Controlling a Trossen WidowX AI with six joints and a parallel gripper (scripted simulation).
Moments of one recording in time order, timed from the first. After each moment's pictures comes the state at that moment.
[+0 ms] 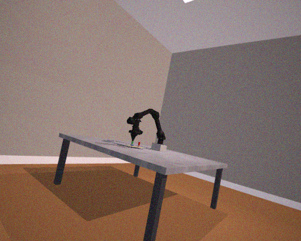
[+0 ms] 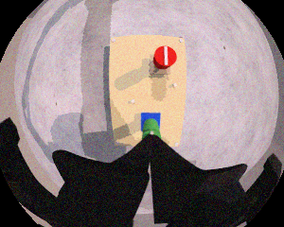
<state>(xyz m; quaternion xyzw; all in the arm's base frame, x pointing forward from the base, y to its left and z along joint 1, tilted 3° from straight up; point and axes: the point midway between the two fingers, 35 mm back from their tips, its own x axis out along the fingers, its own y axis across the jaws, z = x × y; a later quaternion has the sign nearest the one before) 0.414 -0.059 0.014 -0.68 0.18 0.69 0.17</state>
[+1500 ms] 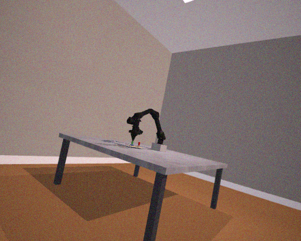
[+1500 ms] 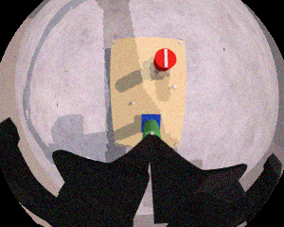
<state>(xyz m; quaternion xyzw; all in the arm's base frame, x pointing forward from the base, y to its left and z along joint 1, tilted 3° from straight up) 0.414 -0.059 0.017 -0.67 0.18 0.70 0.17</state>
